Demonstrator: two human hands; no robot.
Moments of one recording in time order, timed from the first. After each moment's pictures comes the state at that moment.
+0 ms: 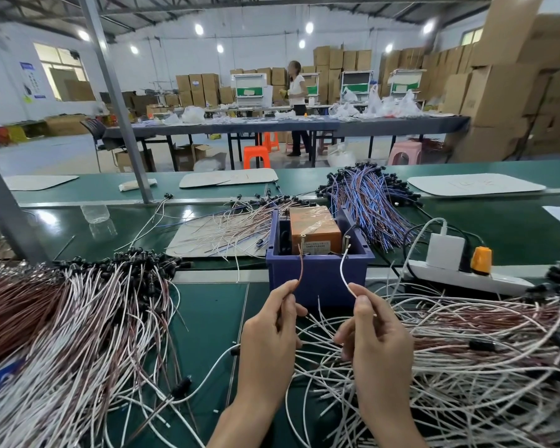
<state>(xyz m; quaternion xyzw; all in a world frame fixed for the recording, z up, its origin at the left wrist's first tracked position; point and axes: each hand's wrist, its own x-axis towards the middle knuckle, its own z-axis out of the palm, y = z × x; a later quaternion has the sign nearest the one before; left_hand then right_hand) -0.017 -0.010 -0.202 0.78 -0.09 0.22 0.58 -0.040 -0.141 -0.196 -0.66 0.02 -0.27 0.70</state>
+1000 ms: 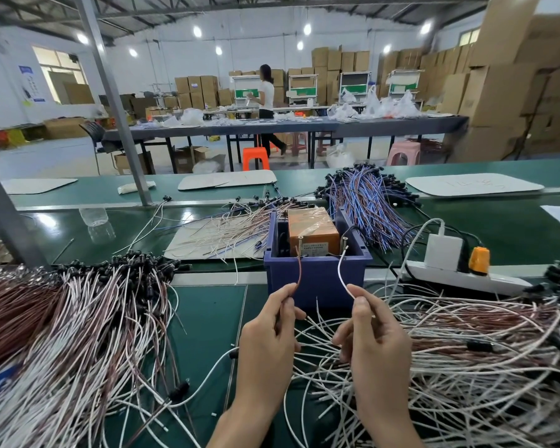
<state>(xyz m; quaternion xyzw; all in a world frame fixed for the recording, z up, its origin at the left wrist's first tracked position) -0.016 -0.011 -0.206 0.79 -0.07 0.22 0.57 -0.039 -0.140 -0.195 -0.65 0.02 -0.25 0.72</state>
